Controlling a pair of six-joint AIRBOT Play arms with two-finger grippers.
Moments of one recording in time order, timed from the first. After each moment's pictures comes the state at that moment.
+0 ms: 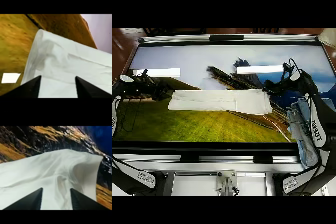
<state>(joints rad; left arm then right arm) 0.27 -1.84 1.52 0.82 -1.14 -1.39 -0.07 -1.77 1.50 -1.11 0.98 1.54</state>
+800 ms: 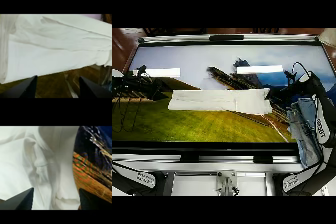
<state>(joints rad) 0.29 -1.76 1.57 0.80 -1.42 -1.36 -0.17 -1.81 1.50 -1.08 1.24 1.37</state>
